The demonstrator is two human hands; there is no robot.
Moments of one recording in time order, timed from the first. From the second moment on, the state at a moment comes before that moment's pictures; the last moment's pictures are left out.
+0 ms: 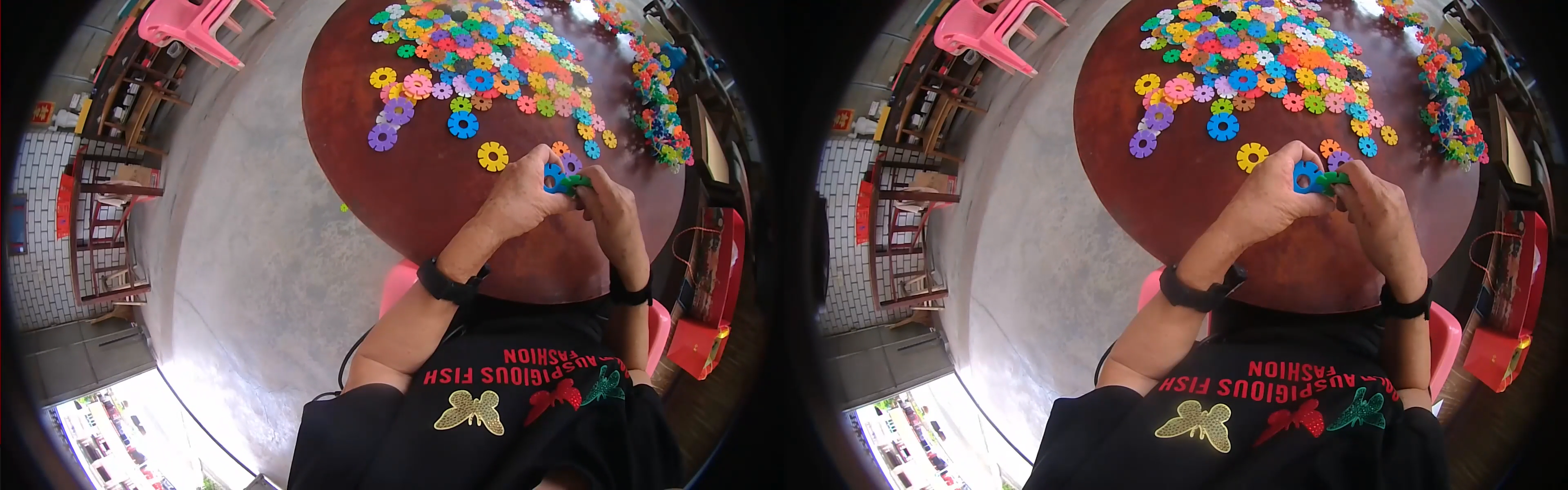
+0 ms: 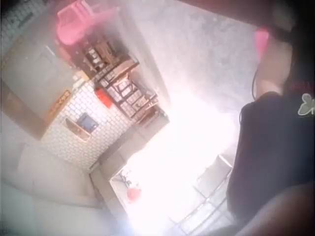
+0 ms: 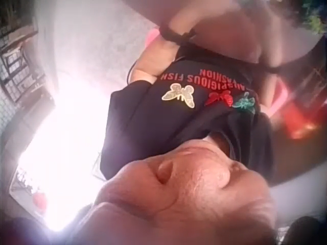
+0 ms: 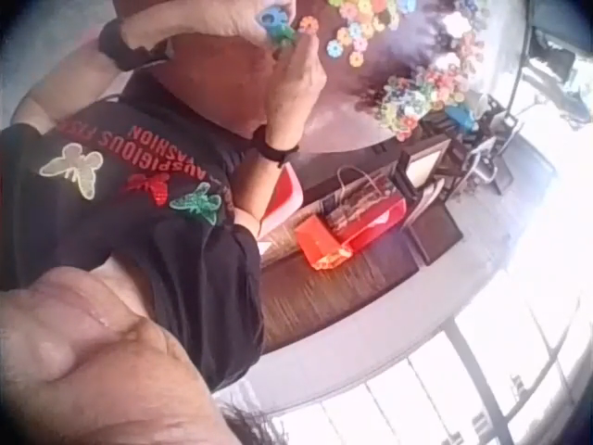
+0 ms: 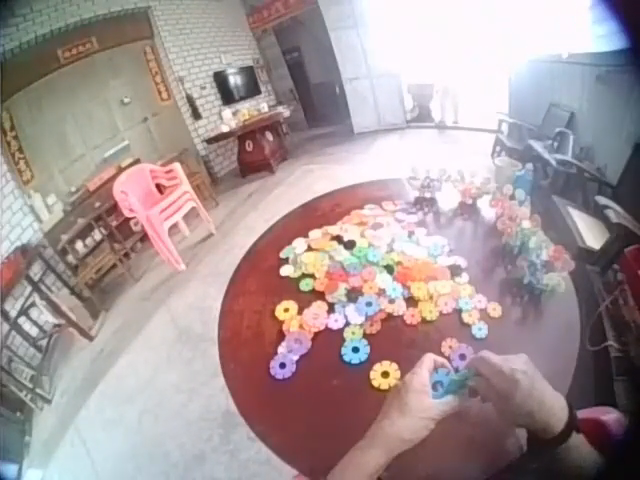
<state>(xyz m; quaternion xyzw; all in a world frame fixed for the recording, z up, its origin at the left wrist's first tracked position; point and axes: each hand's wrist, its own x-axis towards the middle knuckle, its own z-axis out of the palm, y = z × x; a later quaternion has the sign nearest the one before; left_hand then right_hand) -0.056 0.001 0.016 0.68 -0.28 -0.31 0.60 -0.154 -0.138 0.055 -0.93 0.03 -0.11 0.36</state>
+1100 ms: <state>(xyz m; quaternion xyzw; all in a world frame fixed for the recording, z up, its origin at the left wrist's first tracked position) -0.051 0.012 0.031 0.59 -0.17 -0.44 0.65 -0.152 -0.140 0.033 -0.94 -0.03 -0.16 0.28</state>
